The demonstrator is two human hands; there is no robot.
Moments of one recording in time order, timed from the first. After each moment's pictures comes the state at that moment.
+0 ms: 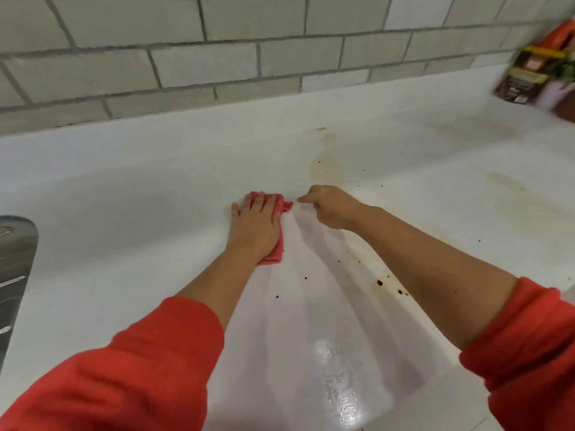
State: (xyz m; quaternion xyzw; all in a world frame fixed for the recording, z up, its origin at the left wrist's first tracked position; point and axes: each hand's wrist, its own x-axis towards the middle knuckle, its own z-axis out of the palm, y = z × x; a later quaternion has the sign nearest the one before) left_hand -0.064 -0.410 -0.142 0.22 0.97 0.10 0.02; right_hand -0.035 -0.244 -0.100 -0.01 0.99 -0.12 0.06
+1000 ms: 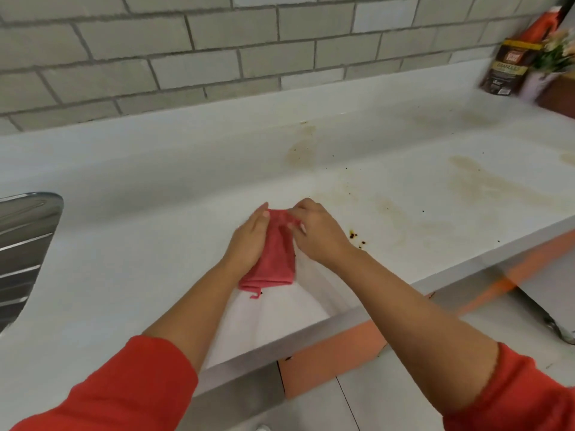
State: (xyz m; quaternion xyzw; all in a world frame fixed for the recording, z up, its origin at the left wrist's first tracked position) left_hand 0.083 -0.392 -0.120 0.12 0.87 0.47 0.09; right_hand 0.129 -0.256 -0.094 -0.01 0.96 -0.26 -0.09
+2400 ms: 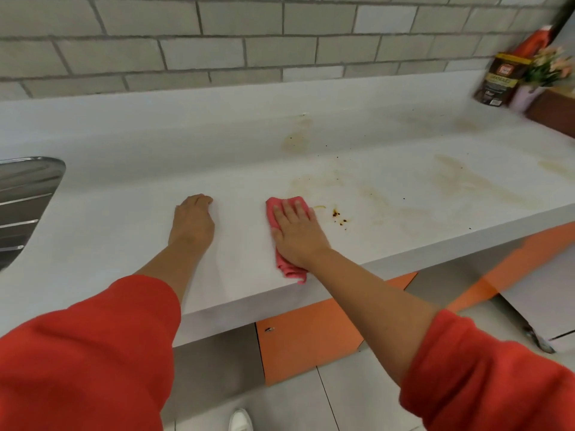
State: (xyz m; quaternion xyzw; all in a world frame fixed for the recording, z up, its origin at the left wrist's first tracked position) left_hand 0.065 -0.464 -0.170 0.07 0.97 0.22 -0.10; right_hand 0.160 -0.263 -0.136 -0.02 1.00 -0.06 0.05
